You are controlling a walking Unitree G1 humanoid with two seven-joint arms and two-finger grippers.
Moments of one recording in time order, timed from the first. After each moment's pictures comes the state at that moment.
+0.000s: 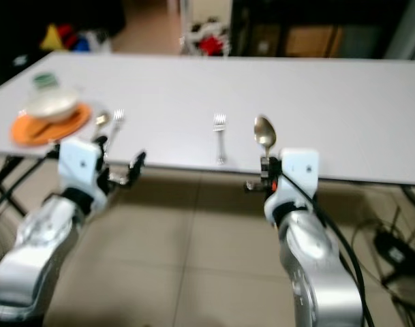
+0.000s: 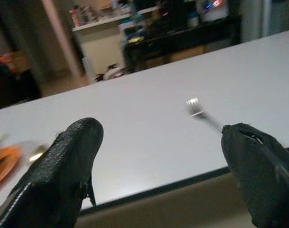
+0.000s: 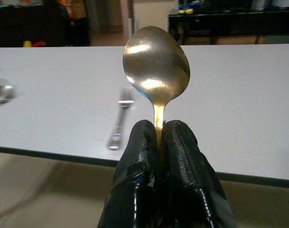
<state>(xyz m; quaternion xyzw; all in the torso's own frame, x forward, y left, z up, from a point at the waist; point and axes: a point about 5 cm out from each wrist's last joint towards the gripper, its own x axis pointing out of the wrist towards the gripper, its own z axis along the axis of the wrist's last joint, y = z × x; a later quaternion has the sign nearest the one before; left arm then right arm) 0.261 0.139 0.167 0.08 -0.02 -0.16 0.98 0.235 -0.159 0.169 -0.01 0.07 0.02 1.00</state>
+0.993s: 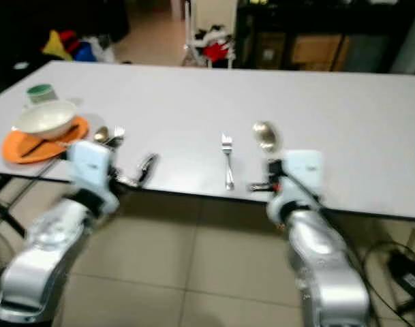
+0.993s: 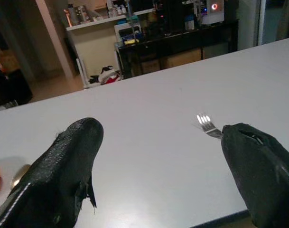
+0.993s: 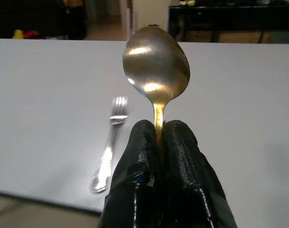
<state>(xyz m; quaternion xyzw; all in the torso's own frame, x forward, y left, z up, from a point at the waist) 0.257 0.127 0.165 0.08 -0.02 -0.18 0.98 0.240 -0.167 0.166 -0.01 0.09 0.01 1.00</state>
